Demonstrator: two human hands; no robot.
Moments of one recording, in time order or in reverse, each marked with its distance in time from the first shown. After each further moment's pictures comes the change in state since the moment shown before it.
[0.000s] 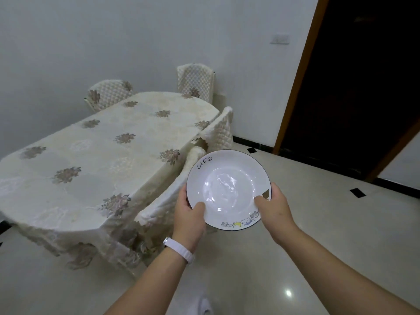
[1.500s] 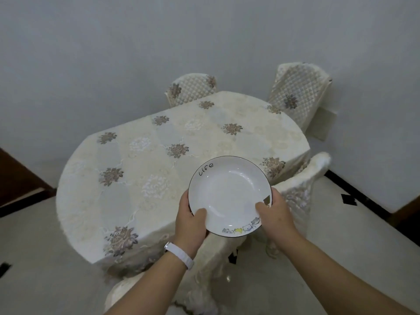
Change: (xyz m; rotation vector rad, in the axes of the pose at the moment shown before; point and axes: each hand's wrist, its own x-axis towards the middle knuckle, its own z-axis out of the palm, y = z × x) left_hand 0.348 -0.015 0.059 -0.090 0.518 -0.139; right_hand 0.415 -0.072 0.160 -0.138 -0.606 -0.062
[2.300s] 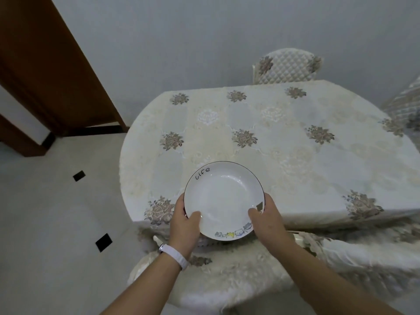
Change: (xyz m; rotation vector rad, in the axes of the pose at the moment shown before) left_hand 0.065 -0.029 -0.109 0.059 0.533 -0.008; right_hand 0.096 0.009 0.162 -0.208 -0.487 0.014
